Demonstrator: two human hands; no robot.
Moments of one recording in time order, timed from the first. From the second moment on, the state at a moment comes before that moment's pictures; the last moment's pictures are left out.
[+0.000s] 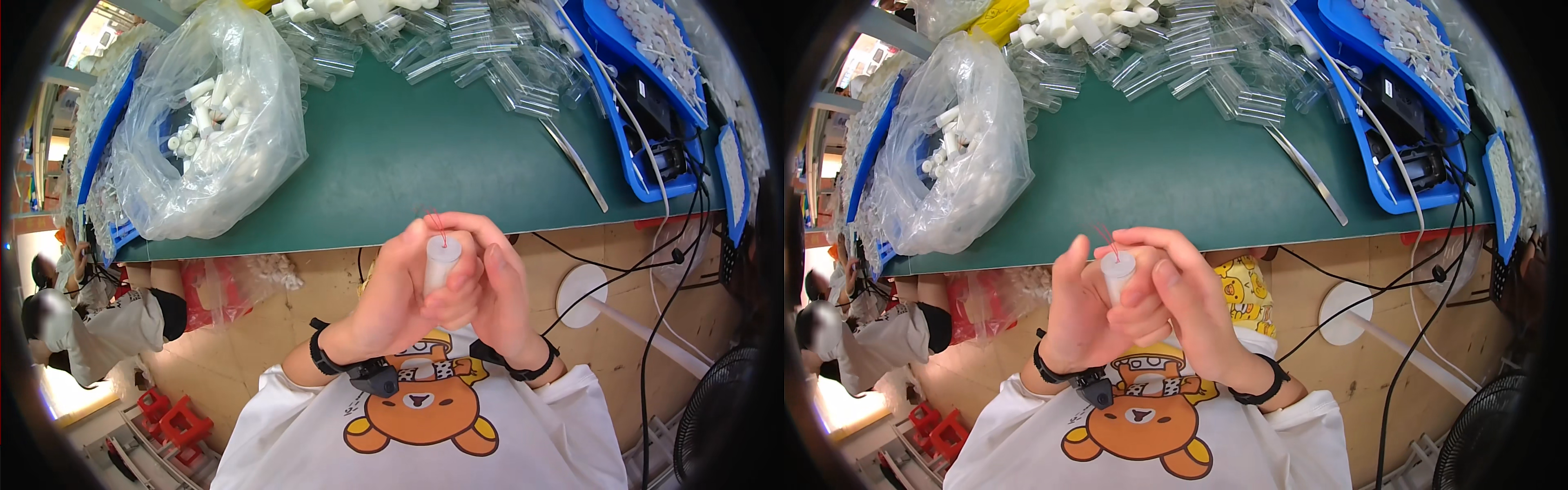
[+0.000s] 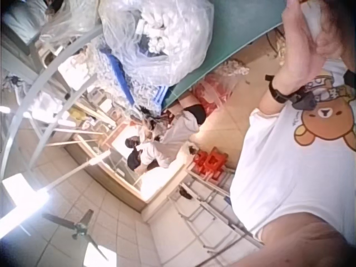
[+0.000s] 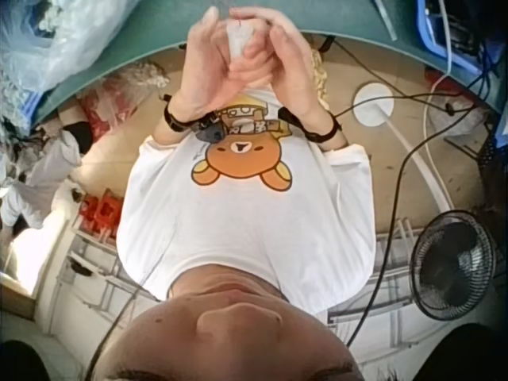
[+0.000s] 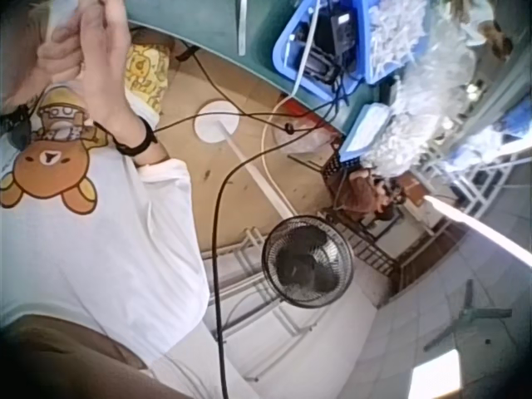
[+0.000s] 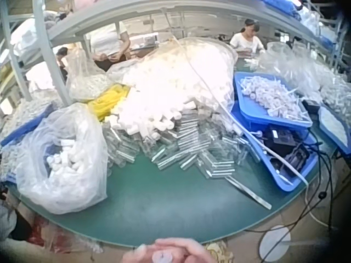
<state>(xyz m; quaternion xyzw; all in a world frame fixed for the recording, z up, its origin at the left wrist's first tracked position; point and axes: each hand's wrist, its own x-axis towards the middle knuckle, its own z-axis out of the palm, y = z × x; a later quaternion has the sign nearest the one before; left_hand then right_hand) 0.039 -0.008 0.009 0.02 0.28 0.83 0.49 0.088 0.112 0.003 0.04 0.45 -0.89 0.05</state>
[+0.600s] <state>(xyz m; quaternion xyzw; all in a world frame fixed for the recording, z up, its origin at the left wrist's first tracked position) 0.041 -0.005 0.010 0.06 0.24 0.84 0.49 0.084 0.115 -0.014 0.00 0.19 -0.95 0.25</state>
